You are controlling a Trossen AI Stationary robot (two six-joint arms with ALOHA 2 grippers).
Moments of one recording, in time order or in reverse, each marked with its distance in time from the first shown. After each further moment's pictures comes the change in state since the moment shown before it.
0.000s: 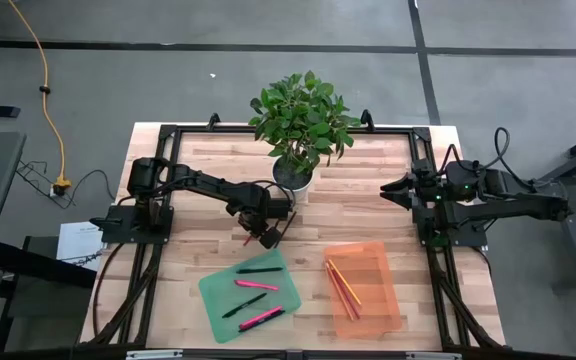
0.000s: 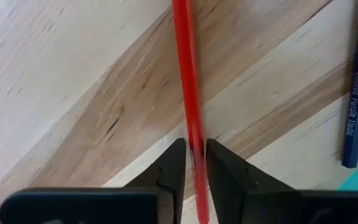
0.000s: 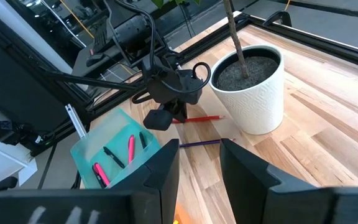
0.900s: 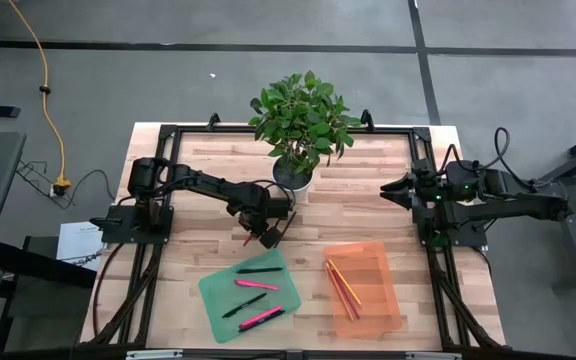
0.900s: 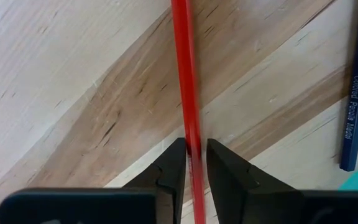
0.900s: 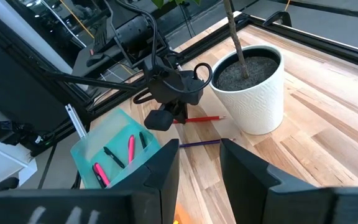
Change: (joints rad) left arm 0.001 0.008 -0.010 0.015 0.016 0.000; right arm 0.000 0.000 0.000 0.000 0.000 0.000
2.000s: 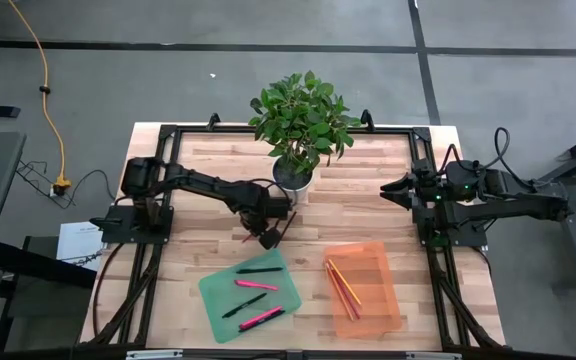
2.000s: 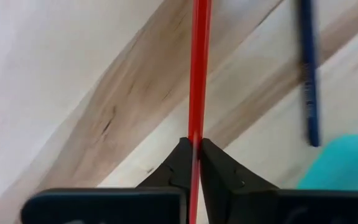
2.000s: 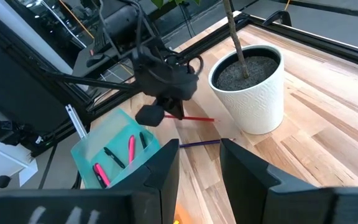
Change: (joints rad) left arm -0.015 -0.051 0.026 -0.025 -0.020 0.059; right arm 0.000 0.000 0.000 0.000 0.000 0.004
